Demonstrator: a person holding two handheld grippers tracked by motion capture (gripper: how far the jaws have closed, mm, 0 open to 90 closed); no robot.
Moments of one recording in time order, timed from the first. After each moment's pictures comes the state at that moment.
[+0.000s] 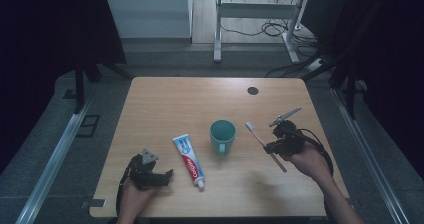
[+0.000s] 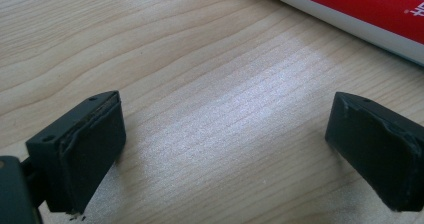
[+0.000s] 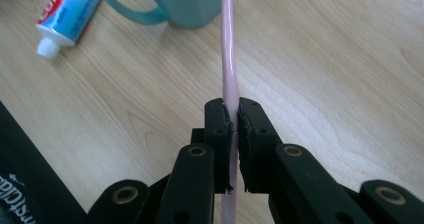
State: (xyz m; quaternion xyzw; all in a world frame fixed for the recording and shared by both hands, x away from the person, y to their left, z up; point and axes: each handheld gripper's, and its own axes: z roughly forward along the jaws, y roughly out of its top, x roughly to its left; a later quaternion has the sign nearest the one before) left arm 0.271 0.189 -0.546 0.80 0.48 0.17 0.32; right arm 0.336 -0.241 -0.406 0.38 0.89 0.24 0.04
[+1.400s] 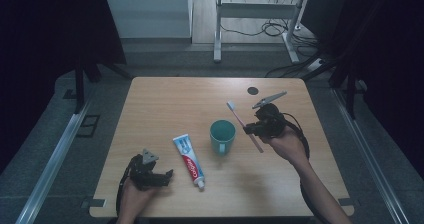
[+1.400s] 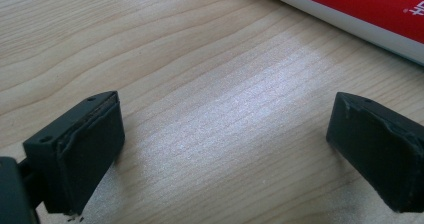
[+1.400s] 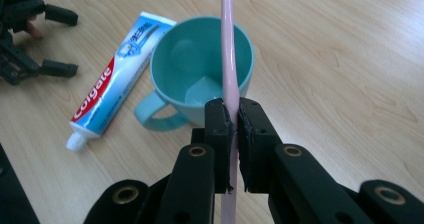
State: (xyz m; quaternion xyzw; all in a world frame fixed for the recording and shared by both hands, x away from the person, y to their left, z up) left arm 0.271 0.189 -0.546 0.80 0.48 0.17 0.32; right arm 0.366 -0.192 -0.383 0.35 0.87 0.32 0.07
